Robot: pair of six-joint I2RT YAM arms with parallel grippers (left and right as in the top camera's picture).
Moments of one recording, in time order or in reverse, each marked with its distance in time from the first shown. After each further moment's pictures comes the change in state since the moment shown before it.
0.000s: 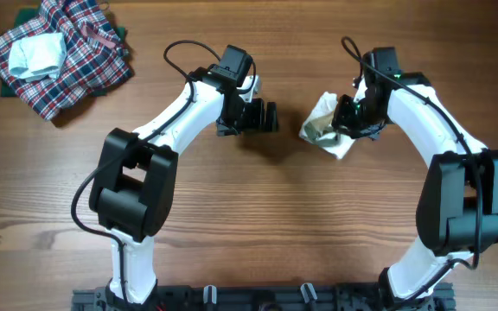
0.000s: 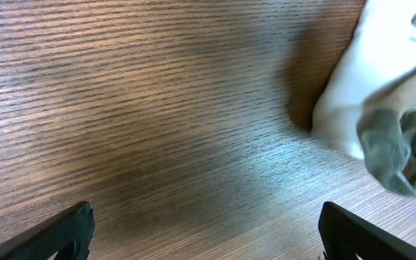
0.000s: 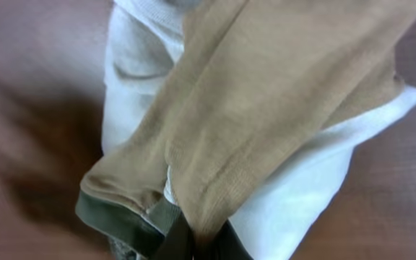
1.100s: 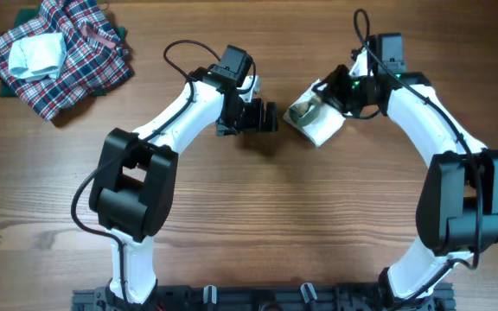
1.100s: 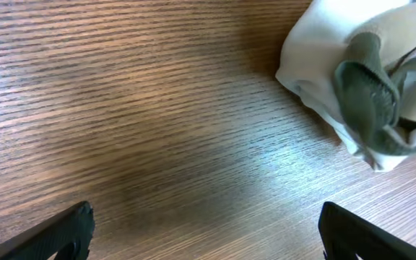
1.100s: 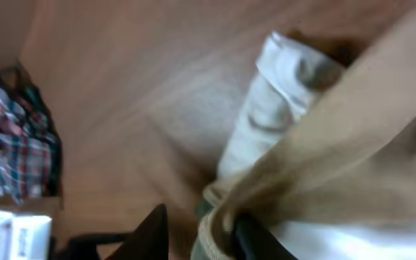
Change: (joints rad) left arm 0.000 0.000 0.000 -0.003 -0.011 0.000; right arm 0.001 0.000 0.002 0.364 -0.251 0.238
